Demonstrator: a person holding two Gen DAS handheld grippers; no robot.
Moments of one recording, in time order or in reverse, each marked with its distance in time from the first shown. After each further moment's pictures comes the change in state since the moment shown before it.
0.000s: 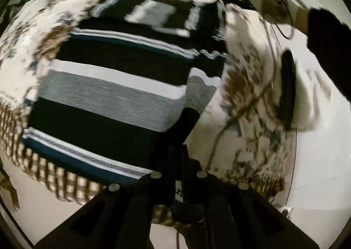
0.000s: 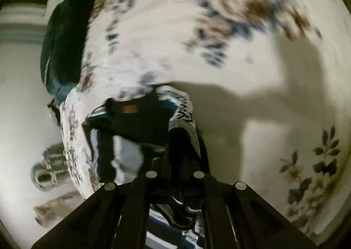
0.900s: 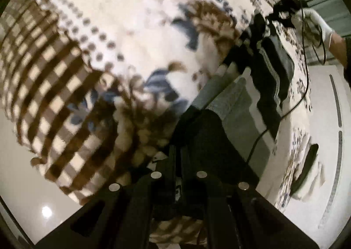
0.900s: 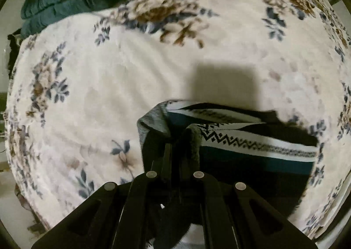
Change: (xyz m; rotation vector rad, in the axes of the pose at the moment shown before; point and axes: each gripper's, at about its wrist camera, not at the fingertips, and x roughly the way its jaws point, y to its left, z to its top) left arm 0.036 0.382 -0.007 -0.468 0.000 -0.115; right arm 0.276 0.378 -0.032 -0.333 0.046 -0.467
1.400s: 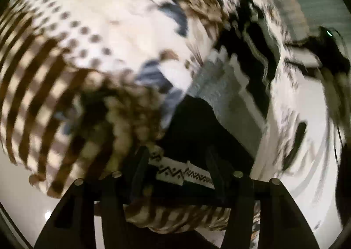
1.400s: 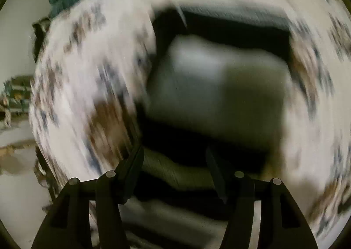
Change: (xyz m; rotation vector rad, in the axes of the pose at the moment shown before) left arm 0.005 -0.002 0.011 0.111 0.125 -0.070; right arm -0.054 -0.060 -0.250 0.001 0.089 0.176
